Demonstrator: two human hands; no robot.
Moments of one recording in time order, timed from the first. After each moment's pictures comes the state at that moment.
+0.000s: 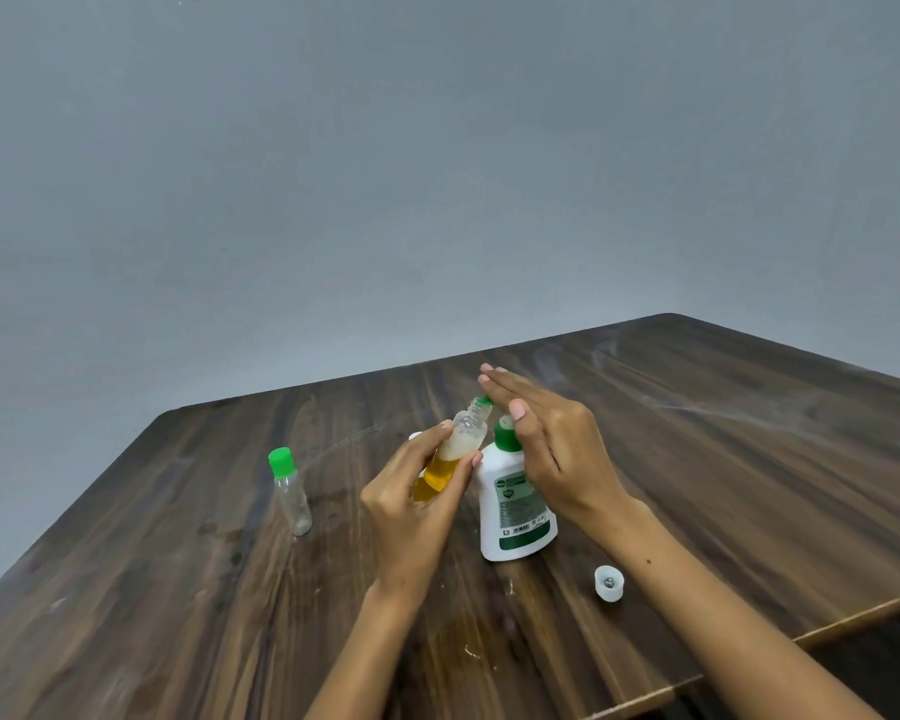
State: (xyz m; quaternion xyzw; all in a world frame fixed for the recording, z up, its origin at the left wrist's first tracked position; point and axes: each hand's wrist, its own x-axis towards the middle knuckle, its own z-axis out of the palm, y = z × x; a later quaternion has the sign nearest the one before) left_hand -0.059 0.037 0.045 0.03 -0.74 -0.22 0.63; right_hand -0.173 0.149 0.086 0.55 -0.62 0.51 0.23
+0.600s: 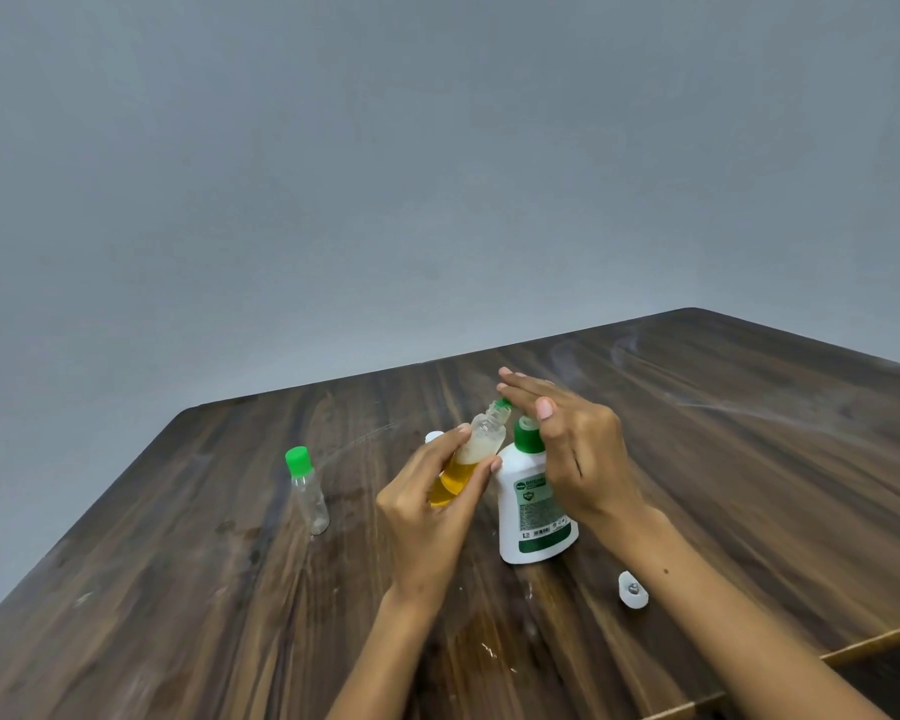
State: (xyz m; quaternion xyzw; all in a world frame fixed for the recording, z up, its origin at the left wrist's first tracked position) left_hand -0.058 0.035 0.041 0.04 -0.74 -0.22 0.63; right_hand -0.170 0.143 0.081 0.52 -0.59 0.56 0.27
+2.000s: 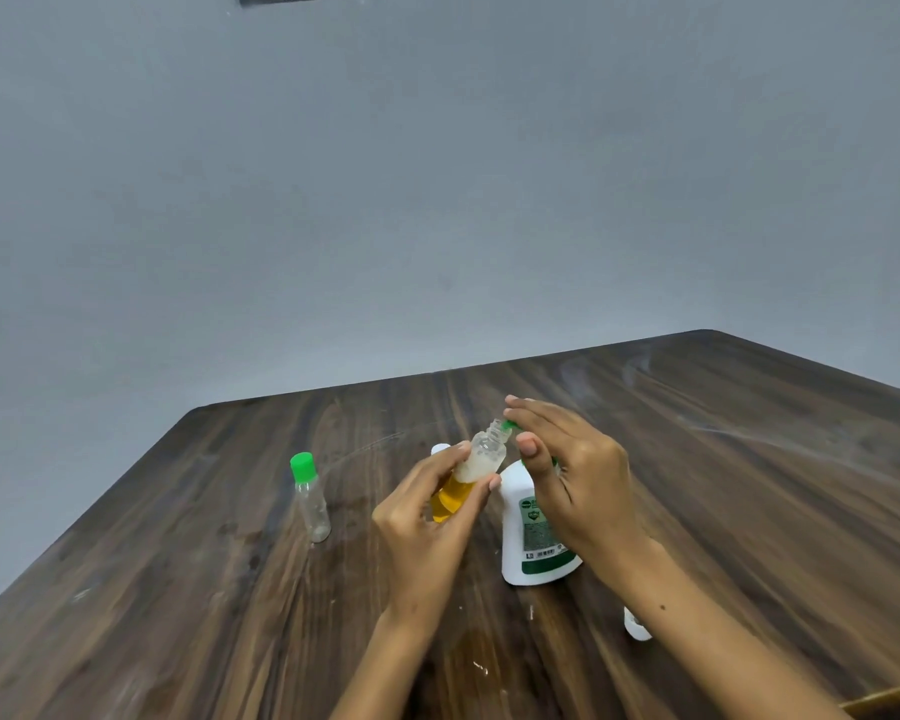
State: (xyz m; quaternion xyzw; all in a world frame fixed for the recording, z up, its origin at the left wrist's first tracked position) left_hand -0.056 0.035 0.039 0.06 -0.73 -0.27 0.63; right_hand -0.169 0.137 0.077 0.50 -0.62 0.50 0.34
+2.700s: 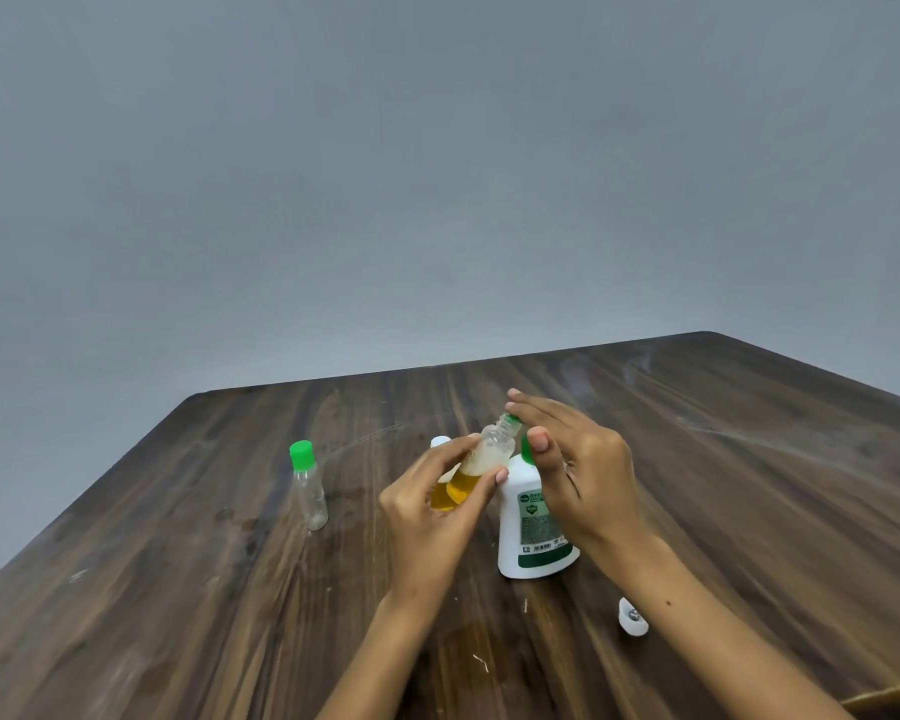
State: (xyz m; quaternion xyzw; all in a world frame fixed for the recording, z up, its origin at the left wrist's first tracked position) left_hand -0.057 0.039 0.043 0.06 -0.73 -0.30 0.62; right_hand -0.169 0.143 0.078 0.51 -0.62 0.52 0.29
